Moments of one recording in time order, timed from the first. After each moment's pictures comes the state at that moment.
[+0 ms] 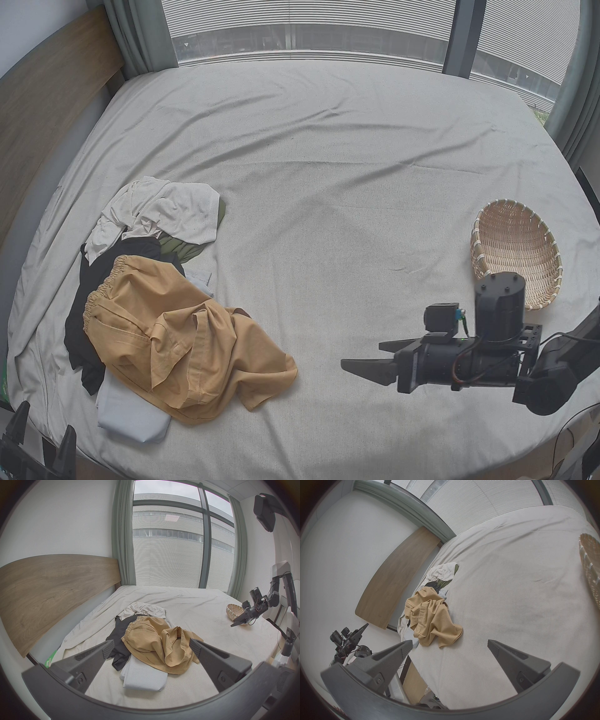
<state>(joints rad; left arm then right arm) 0.00 0.02 -0.02 0.00 -0.01 -0.02 0.65 1.82 -0.53 -0.84 0.28 0.37</state>
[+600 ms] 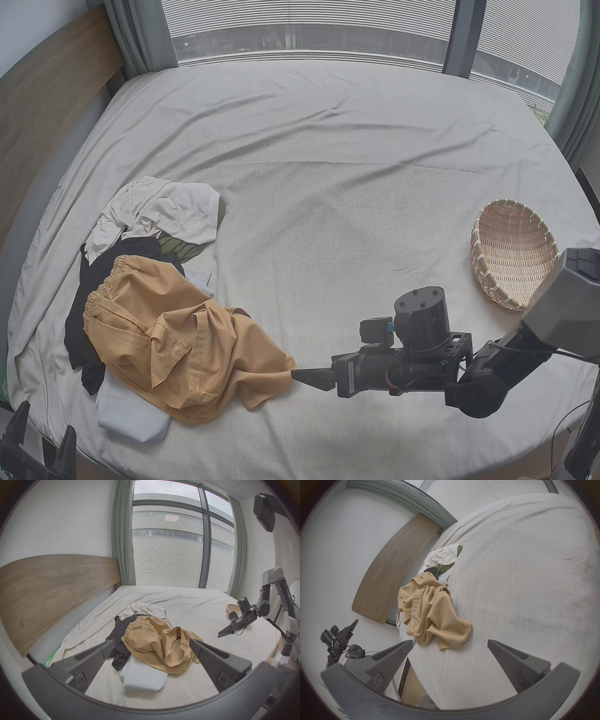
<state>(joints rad) 0.00 0.02 -0.02 0.00 -0.01 -0.02 0.72 2.10 -0.75 -0.83 0.28 0.39</state>
